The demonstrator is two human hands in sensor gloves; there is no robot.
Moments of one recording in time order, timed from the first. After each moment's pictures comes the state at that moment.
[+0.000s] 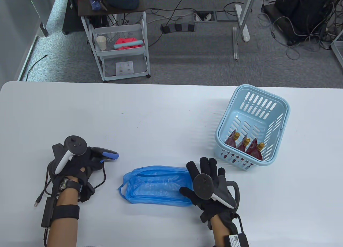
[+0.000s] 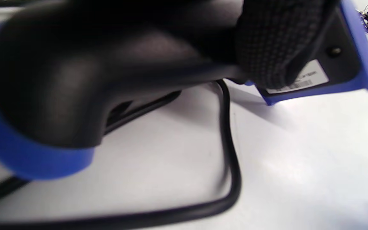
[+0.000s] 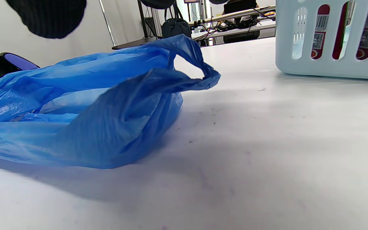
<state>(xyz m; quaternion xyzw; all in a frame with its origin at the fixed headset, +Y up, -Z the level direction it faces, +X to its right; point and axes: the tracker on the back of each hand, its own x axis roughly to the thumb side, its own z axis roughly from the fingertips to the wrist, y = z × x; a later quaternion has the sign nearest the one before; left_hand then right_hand) -0.331 -0.747 -0.274 -0.23 0.14 0.20 0.94 0.106 -0.725 -0.189 0.12 0.11 0.98 0.11</state>
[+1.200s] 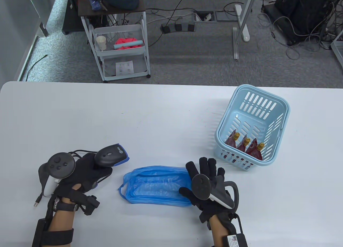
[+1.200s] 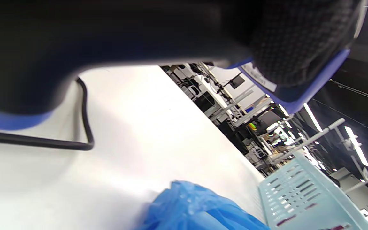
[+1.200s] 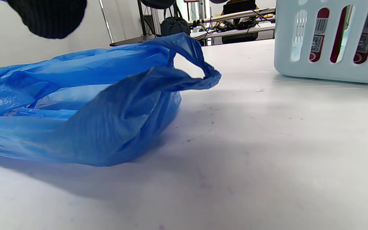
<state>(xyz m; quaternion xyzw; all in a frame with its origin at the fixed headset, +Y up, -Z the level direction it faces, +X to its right) -0.308 -0.705 -0.216 -0.06 -0.06 0.40 0.91 0.102 -0.726 -0.188 0.12 0.11 0.98 0.09</state>
